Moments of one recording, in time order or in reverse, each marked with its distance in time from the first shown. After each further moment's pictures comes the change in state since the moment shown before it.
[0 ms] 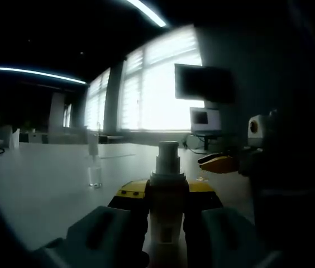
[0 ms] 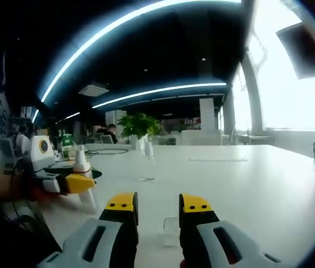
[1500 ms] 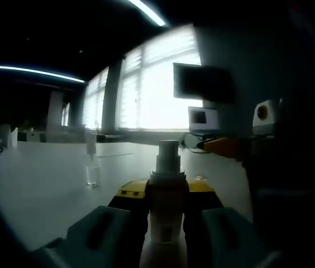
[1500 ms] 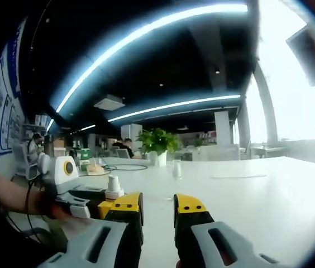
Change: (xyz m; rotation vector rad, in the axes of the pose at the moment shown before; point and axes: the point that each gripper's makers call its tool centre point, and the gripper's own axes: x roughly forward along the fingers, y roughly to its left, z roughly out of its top) left arm 0.000 -0.002 -0.001 -0.002 0.006 -0.013; right arm 0.003 0.052 0.033 0.006 -0.110 0.118
